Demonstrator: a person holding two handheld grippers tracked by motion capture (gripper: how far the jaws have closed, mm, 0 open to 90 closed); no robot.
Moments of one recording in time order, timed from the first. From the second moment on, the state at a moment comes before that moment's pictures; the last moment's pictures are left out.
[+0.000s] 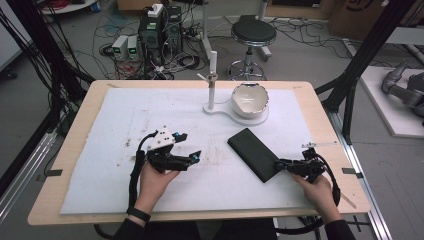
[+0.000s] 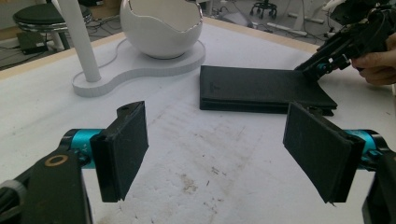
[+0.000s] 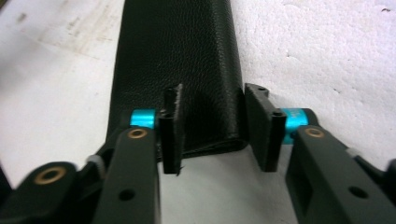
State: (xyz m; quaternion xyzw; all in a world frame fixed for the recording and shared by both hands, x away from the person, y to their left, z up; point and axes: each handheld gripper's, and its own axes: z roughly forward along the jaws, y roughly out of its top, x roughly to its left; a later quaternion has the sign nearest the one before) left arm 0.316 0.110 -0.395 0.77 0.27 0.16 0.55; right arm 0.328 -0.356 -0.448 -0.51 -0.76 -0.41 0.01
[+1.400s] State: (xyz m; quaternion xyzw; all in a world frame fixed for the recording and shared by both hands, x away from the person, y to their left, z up) left arm 0.316 0.117 -0.397 0.76 0.28 0.17 0.56; right arm 0.282 -0.309 -0.384 -0.33 -0.80 -0.43 -0.25
